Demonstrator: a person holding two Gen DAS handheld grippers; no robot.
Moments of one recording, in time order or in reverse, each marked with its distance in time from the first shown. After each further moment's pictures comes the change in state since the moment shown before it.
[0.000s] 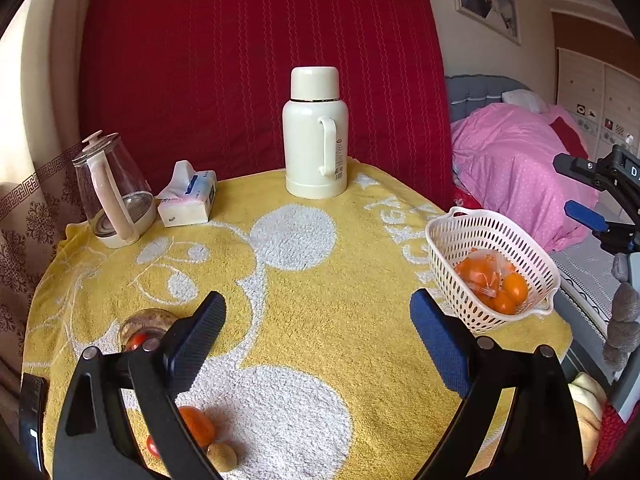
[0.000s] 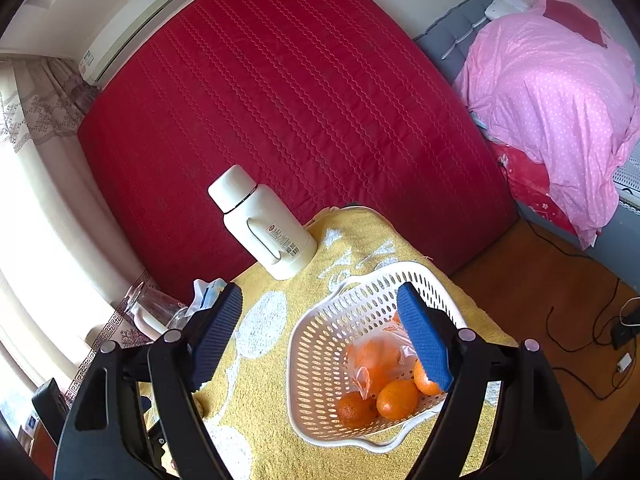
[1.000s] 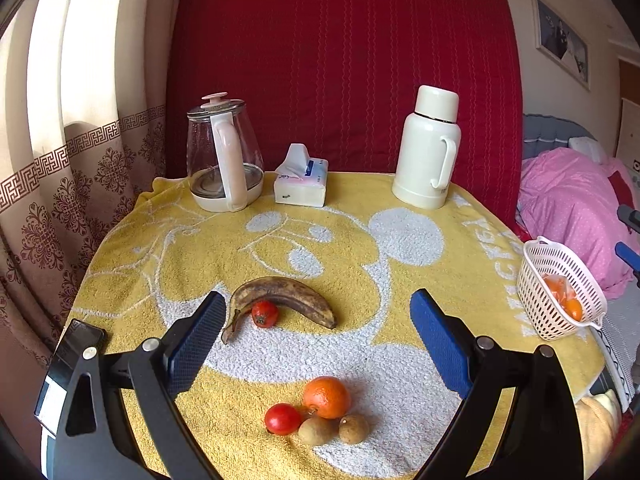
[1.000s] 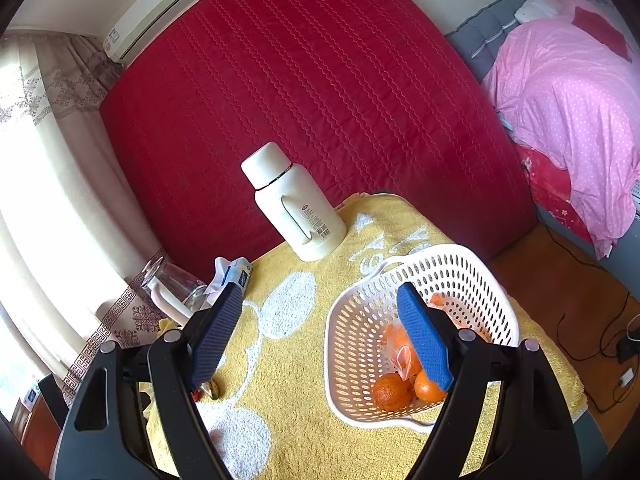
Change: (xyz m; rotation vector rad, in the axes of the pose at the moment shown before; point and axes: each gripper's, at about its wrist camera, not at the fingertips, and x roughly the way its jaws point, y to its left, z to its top) left arm -0.044 0.113 -0.033 -0.207 -0.027 0.194; right arm 0.002 0.034 -0.018 -0.072 0.043 0.065
